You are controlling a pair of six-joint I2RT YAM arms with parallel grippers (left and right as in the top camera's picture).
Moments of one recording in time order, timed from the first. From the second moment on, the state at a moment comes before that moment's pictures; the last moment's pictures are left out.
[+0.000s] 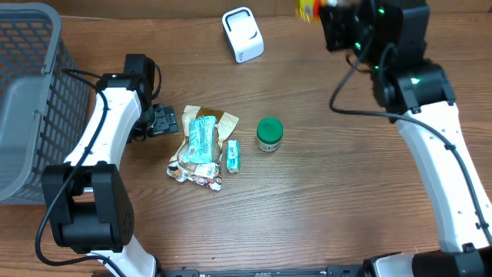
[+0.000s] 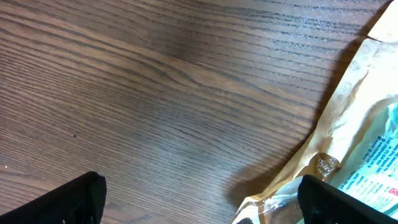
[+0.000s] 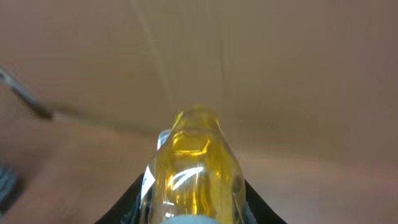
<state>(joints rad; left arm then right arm) -0.01 1.85 1.41 -1.06 -0.15 -0.32 0.25 1.57 1.65 -0.37 -0.08 0.10</state>
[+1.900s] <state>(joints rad) -0.01 1.85 1.41 -1.06 -0.15 -0.32 0.43 2.21 1.67 0.34 -0.04 -0.96</state>
